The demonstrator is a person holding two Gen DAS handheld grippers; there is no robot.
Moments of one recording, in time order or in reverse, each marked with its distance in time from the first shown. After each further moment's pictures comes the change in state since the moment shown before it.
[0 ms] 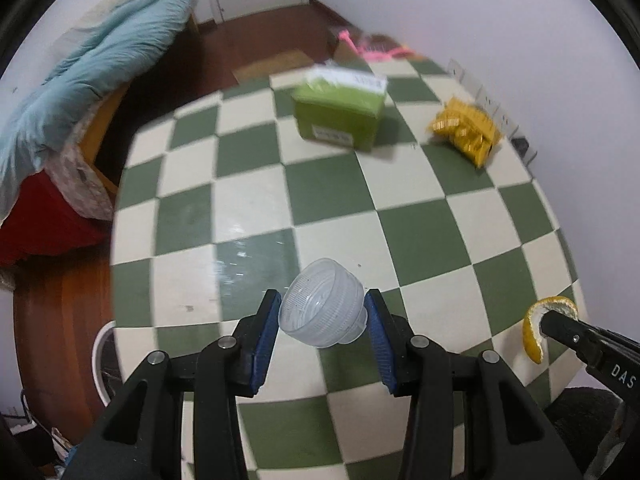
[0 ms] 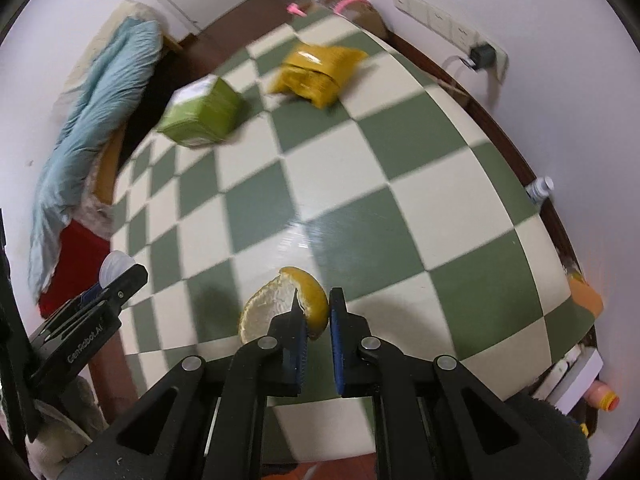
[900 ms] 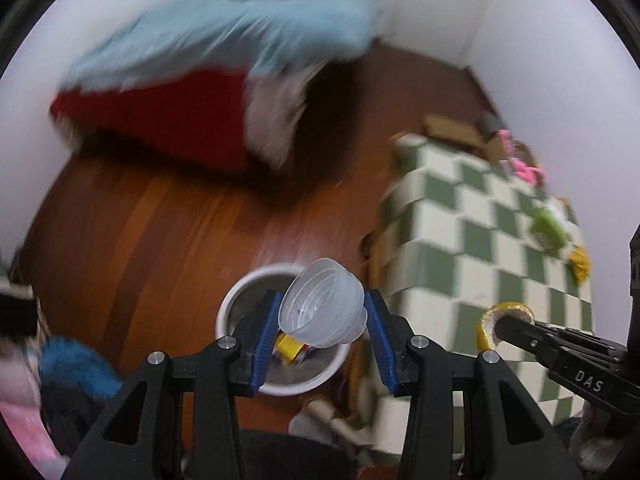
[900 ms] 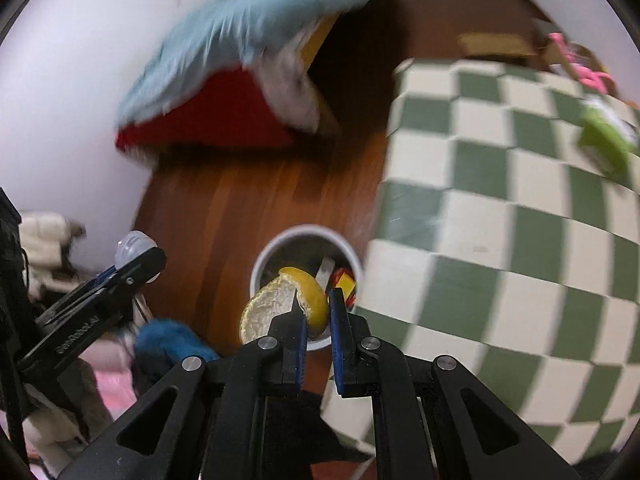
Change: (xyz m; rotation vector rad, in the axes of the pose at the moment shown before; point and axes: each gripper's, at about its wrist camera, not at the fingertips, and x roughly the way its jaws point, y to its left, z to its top) left arm -0.118 0.338 -0.124 -0.529 -0.066 0.122; right arm 0.062 0.381 -0.117 -0.597 0.207 0.230
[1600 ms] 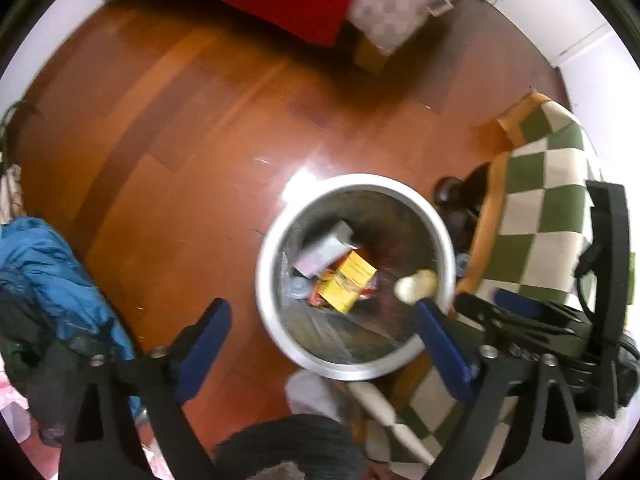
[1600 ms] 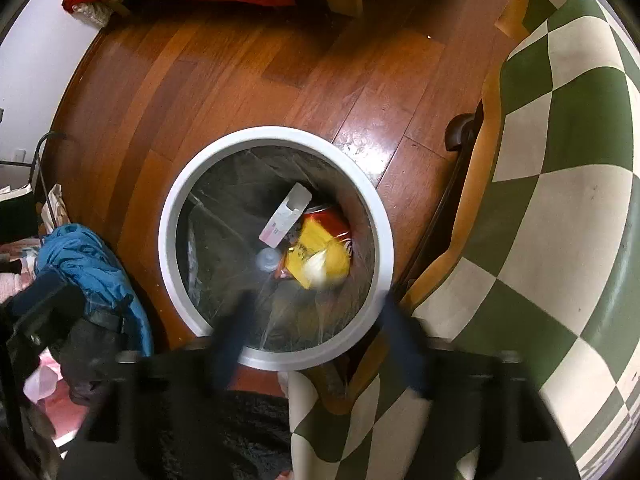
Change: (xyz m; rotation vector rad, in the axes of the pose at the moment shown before) left arm 0.153 0.132 -0.049 -0.304 0.300 0.007; right arm 0.265 0.047 0.025 -0.216 0.401 -0.245
